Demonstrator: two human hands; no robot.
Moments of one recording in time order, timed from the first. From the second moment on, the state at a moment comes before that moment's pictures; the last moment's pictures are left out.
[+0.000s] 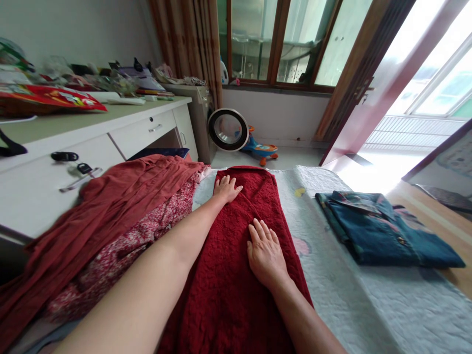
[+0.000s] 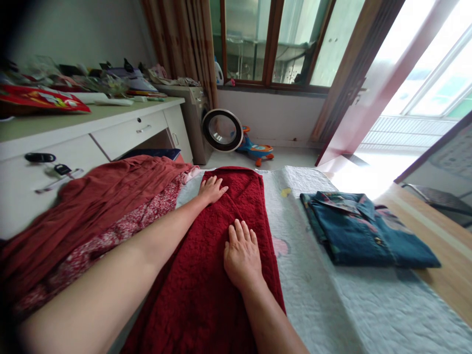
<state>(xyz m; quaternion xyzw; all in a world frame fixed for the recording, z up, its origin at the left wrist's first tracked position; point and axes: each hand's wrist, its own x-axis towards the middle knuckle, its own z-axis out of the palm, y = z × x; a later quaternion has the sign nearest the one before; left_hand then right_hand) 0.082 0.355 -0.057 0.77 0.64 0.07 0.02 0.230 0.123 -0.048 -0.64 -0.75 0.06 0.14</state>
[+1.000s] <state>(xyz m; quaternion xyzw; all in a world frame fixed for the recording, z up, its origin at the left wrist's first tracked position) 0.093 0.332 -0.035 0.77 0.61 0.19 -0.08 0.230 0.123 -0.047 -0.64 -0.75 0.07 0.14</state>
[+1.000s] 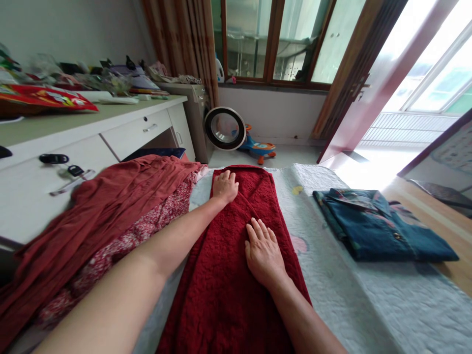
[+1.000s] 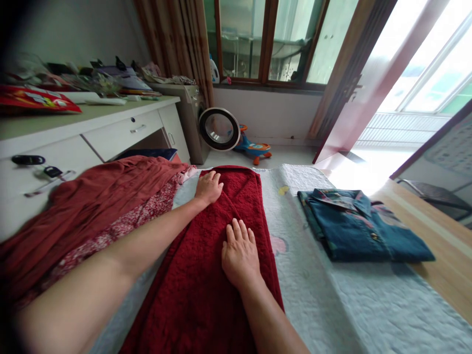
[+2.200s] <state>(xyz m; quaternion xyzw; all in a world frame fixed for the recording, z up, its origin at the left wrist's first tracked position) 0.148 0.191 -0.051 0.76 0.61 0.21 0.04 0.251 0.126 -0.047 -0.69 -0.69 0.04 0.21</state>
